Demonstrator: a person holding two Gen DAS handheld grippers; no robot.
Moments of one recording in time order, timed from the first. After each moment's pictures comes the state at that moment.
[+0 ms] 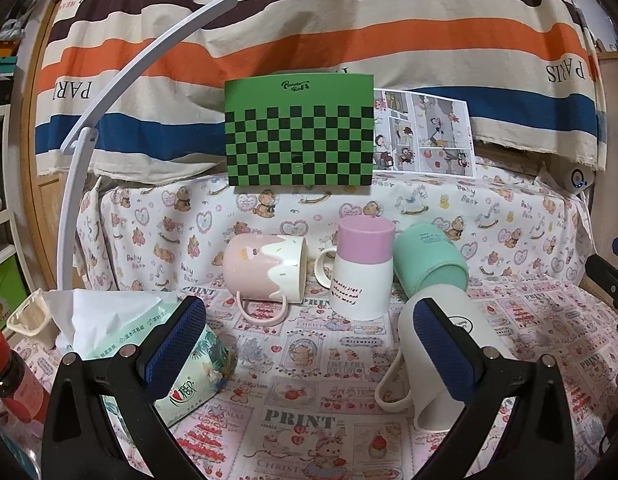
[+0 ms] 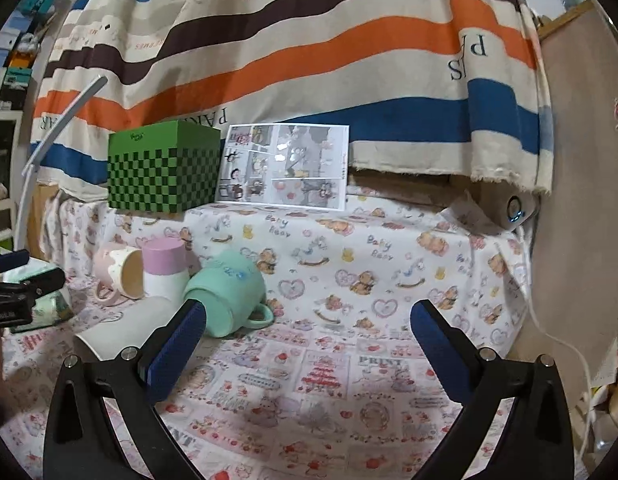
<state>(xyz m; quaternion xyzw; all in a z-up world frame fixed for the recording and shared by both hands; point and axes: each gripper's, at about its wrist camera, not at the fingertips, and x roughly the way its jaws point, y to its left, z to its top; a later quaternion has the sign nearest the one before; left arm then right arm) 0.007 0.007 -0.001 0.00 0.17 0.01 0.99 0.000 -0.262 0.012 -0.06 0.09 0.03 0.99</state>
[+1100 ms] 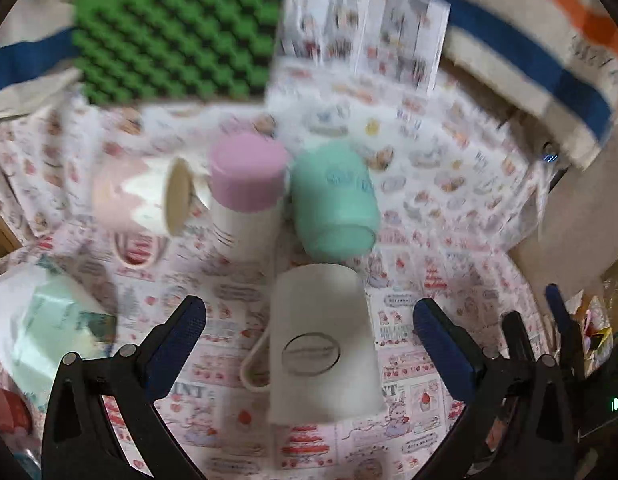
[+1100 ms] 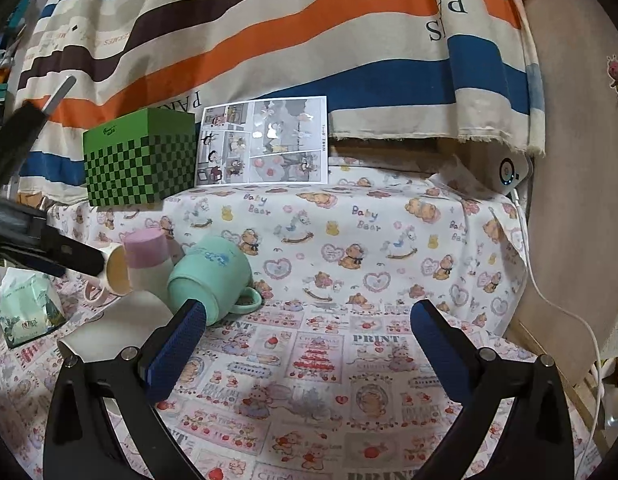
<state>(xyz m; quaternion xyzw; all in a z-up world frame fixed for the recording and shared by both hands) 0.111 -0.060 0.034 -0.06 0.46 -0.11 0.88 0.014 -0.272 0.004 -0.02 0.13 0.00 0.99</state>
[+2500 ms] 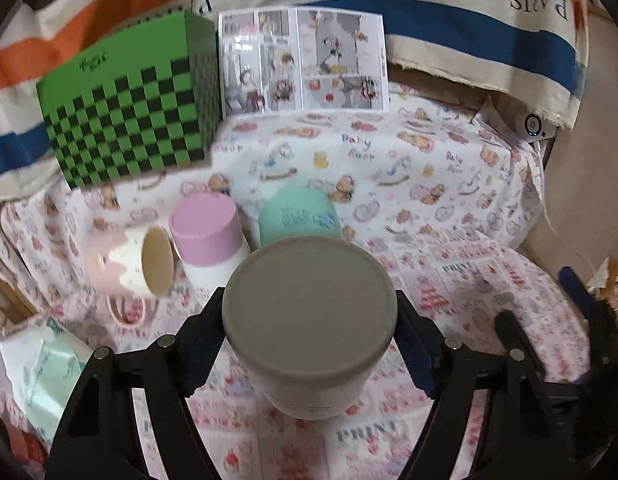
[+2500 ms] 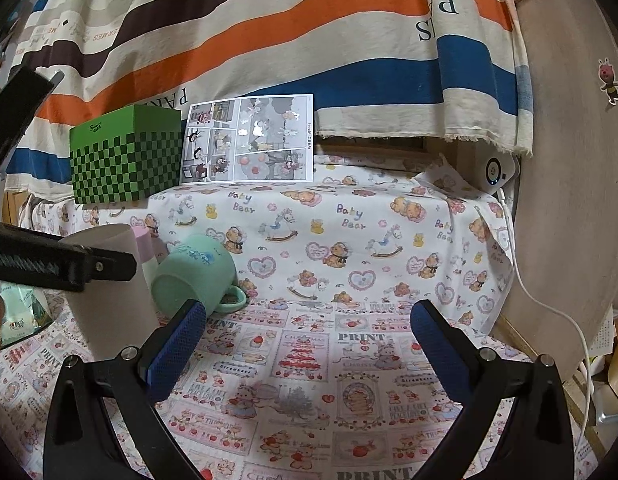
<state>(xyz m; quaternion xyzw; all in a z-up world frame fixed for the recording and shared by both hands) 0.090 -0.107 0.041 0.03 0.34 -0.11 0.93 0.016 -0.272 0.003 -0.03 0.13 -0.03 0.99</state>
